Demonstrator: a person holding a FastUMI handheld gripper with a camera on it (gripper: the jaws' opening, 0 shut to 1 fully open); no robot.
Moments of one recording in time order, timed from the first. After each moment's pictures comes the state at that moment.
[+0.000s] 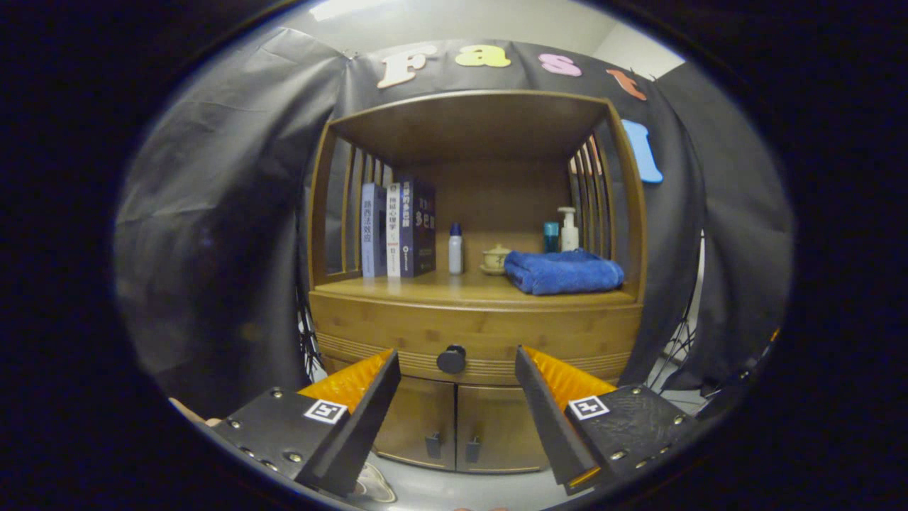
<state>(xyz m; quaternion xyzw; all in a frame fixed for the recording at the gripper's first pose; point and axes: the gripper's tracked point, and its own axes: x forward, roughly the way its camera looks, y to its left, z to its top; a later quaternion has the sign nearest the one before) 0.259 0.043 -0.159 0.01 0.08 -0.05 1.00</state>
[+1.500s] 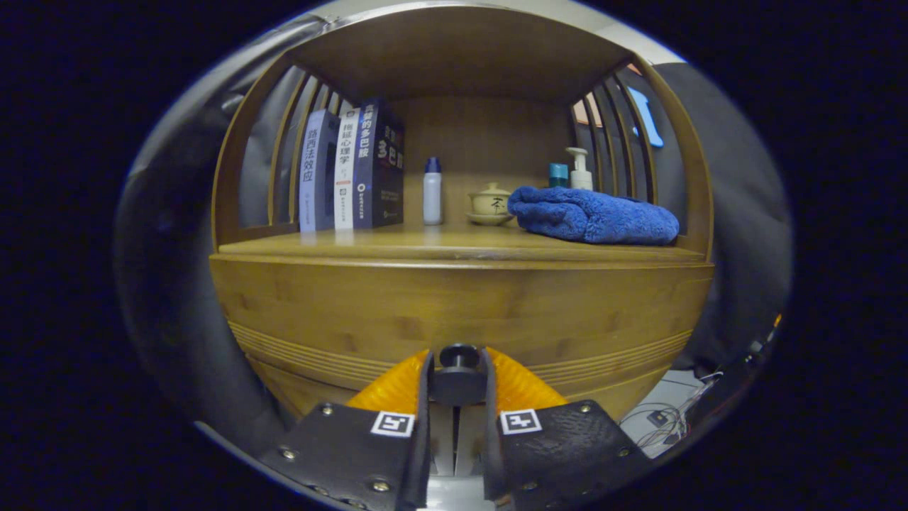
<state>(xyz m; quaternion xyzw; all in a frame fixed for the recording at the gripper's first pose) 0.377 0.032 -0.238 0.01 0.16 -0.13 0.98</state>
